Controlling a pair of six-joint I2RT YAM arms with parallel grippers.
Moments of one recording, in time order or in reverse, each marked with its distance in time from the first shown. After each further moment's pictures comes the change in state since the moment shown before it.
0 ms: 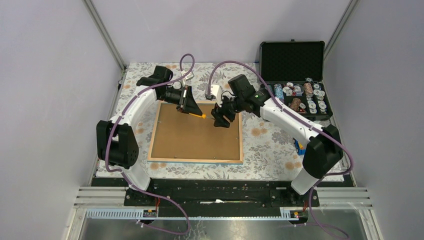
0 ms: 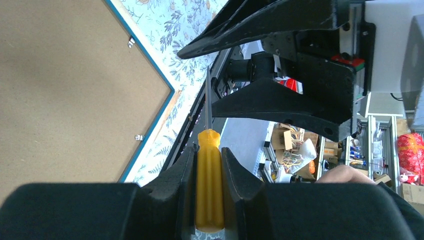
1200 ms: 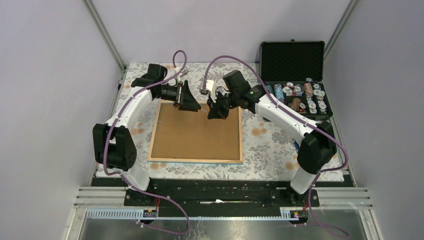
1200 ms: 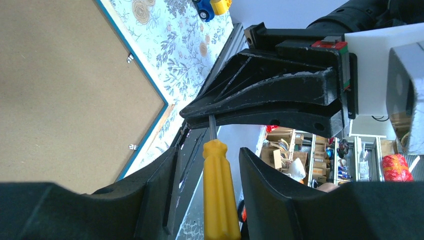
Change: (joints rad) left arm 0.043 -0.029 -0.011 0.111 0.020 -0.148; right arm 0.019 0.080 0.104 0.034 -0.074 0.052
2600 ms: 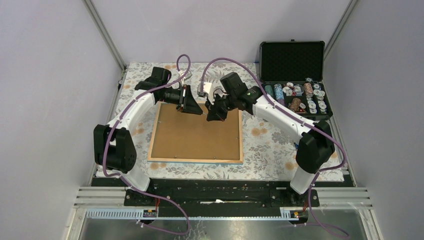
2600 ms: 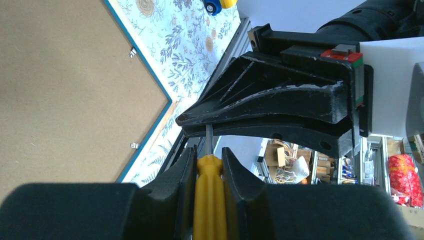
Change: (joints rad) left arm -0.045 -0.028 -0.068 0.061 -0.040 -0.035; right arm 0.023 0.016 0.000 -0.005 0.025 0.006
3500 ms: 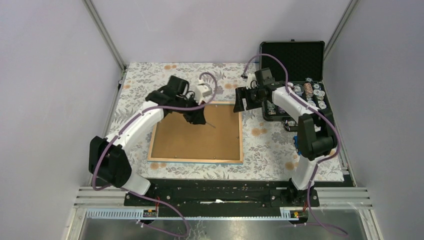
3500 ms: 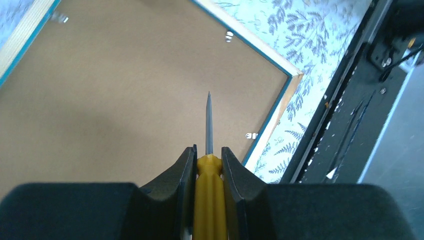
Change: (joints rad) left arm -0.190 -0.129 -0.077 0.006 -0.509 0.480; right arm -0.394 0.083 -0.122 0.035 0.132 0.467
